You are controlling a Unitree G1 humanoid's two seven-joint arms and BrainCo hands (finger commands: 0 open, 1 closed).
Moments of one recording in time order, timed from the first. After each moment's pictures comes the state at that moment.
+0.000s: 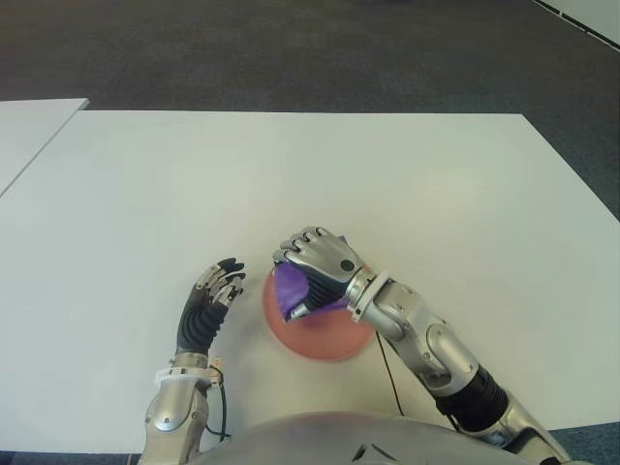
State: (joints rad) left arm 0.63 0.01 -0.02 -0.39 -0.04 -0.04 -0.04; right arm -0.09 -0.29 0.62 -0.33 -1.07 -0.10 0.29
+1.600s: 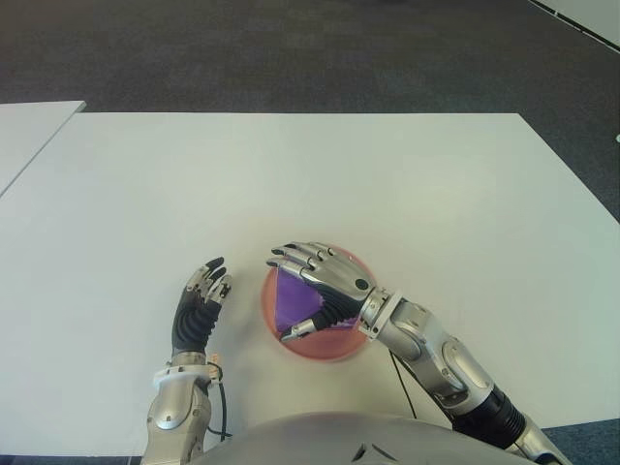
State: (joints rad) left arm 0.61 -0.03 0.00 -0.40 -0.05 0.01 0.03; right arm -0.02 -0.37 0.56 -0.32 -0.92 -0.22 0.21
